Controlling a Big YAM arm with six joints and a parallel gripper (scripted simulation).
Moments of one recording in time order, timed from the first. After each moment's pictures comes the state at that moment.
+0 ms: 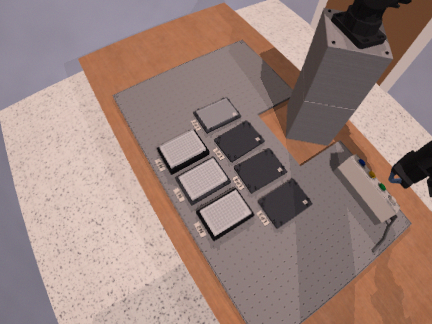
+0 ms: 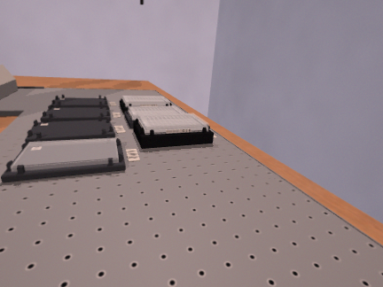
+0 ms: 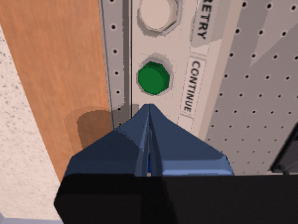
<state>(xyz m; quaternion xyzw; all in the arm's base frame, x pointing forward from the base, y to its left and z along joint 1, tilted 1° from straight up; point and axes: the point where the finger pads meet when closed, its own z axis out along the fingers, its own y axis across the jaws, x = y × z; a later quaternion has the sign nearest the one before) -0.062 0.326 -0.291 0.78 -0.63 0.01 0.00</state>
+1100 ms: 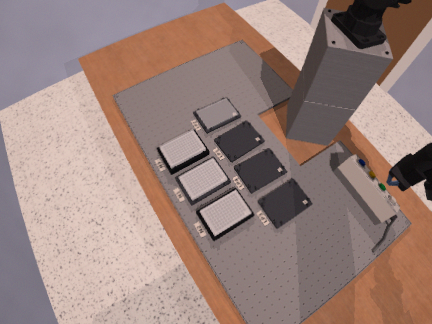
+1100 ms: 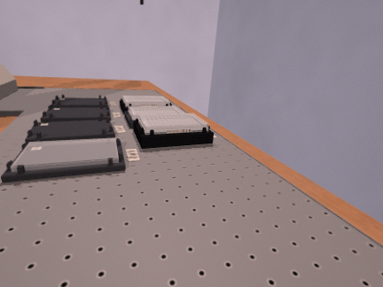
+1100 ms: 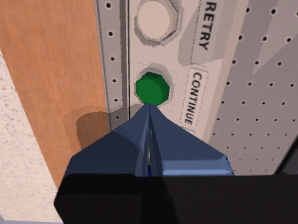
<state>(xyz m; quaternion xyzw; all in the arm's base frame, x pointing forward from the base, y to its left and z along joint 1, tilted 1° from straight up) -0.061 0.329 -0.304 0.77 -0.63 0.01 0.00</state>
